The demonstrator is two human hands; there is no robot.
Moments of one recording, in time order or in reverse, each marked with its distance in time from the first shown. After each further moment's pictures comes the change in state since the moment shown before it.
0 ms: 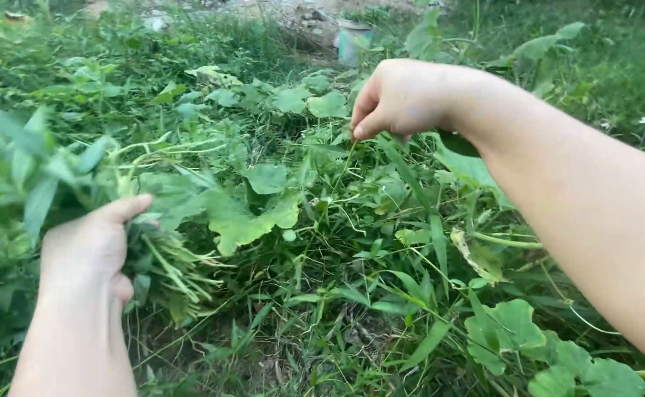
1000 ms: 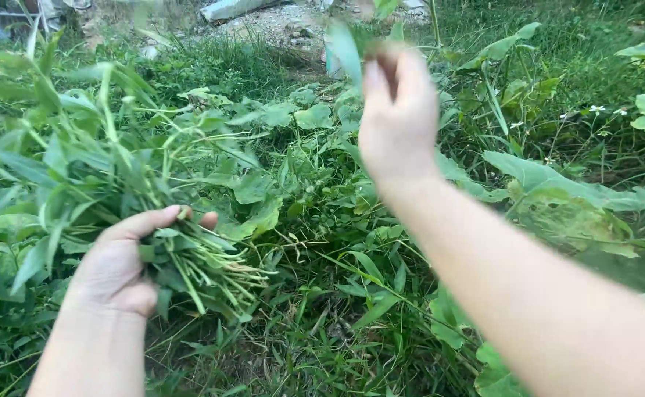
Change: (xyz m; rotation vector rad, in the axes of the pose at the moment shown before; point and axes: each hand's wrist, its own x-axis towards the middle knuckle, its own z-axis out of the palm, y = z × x) left_hand -0.062 0.005 0.016 -0.138 -0.513 -0.256; right_hand -0.061 0.004 0.058 0.687 1.140 -0.239
